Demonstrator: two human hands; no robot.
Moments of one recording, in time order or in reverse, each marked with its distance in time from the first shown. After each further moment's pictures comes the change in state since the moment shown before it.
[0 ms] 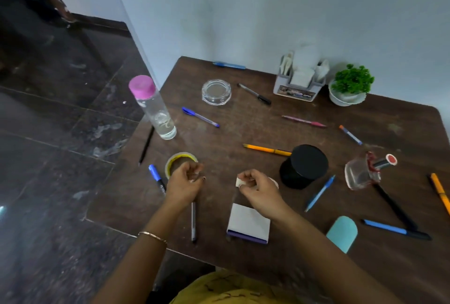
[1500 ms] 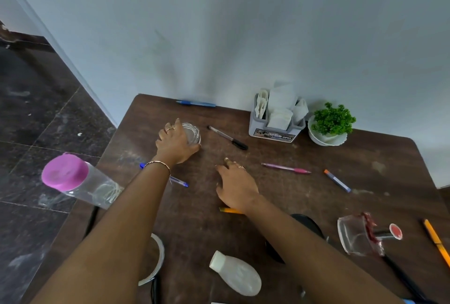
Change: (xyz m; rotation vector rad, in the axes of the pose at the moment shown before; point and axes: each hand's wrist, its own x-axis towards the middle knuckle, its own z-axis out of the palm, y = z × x) left_hand 0.260 0.122 0.053 0.782 -0.080 0.119; right_hand 0.186 -0.031 -0.047 -0.696 0.005 -0.075
